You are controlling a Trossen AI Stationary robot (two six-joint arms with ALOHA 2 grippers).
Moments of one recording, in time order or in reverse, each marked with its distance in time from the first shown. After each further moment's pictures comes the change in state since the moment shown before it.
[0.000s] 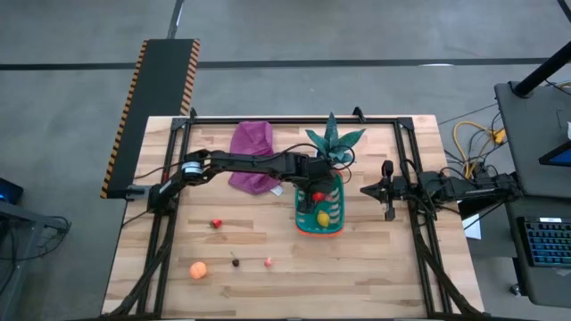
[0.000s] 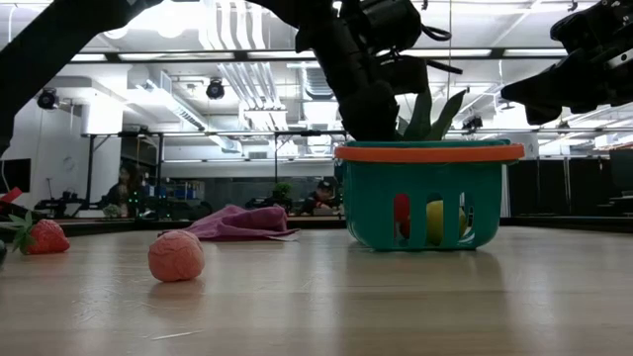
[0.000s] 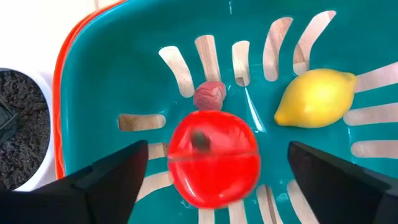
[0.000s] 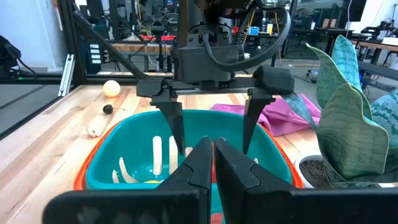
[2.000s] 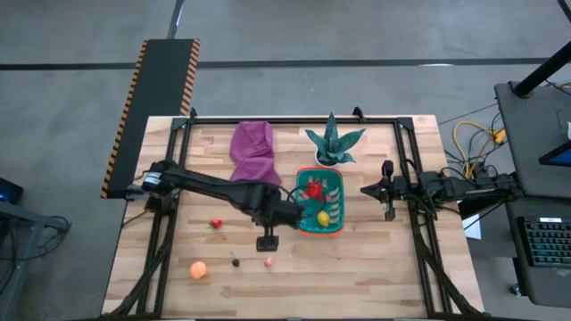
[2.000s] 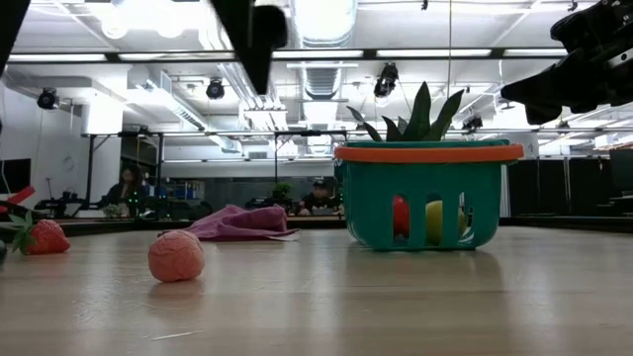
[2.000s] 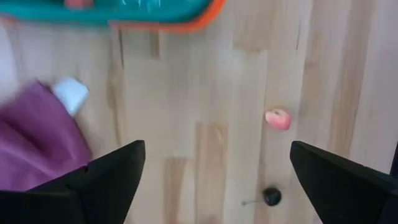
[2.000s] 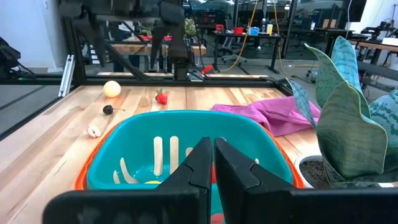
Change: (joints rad) left arm -0.311 -0.289 -0.076 -0.531 -0.007 -0.566; right arm 0.000 -0.002 0.000 0.000 0.000 0.000
